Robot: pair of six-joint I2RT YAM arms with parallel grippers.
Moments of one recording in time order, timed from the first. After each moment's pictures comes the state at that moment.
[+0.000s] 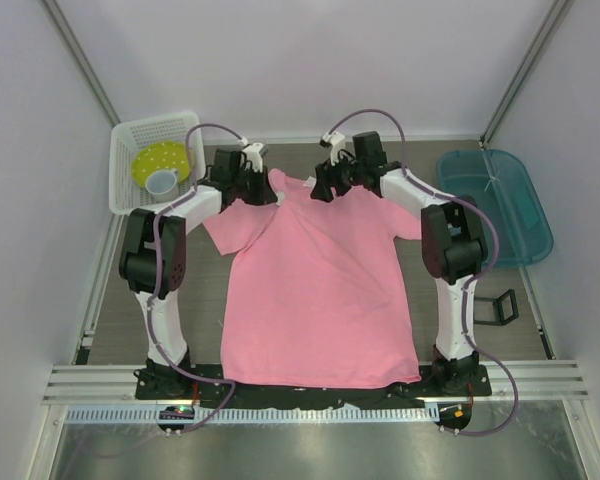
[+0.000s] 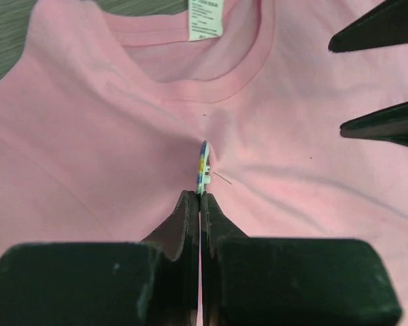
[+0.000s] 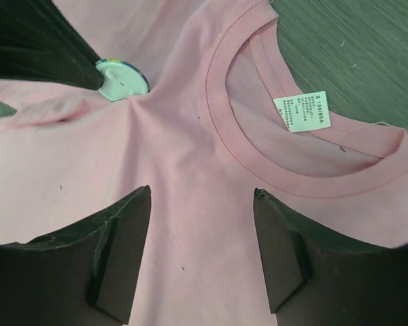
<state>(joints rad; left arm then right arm) -0.26 1.98 1.39 -0.08 0.45 -0.18 0.37 2.15 1.66 -0.18 -0.58 -0.14</state>
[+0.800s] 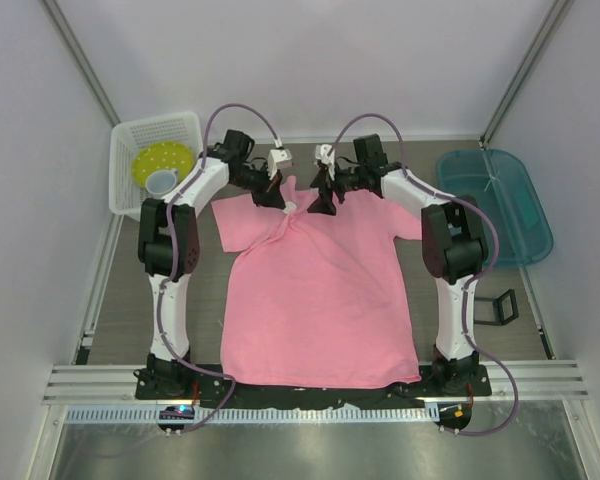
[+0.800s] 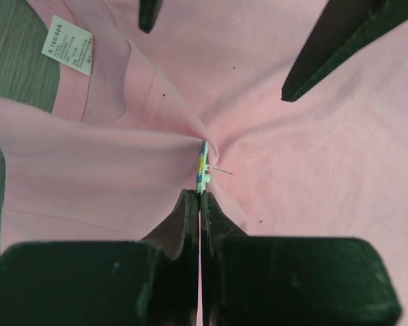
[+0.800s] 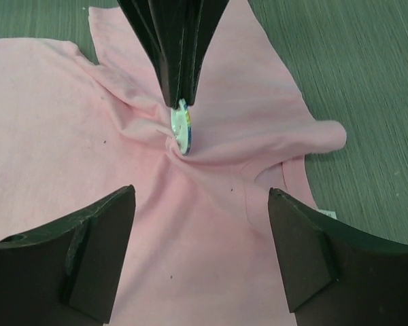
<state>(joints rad) -0.26 2.18 1.84 -0.73 0.87 0.70 0.34 2.11 1.62 -0.24 -0.95 -0.70</state>
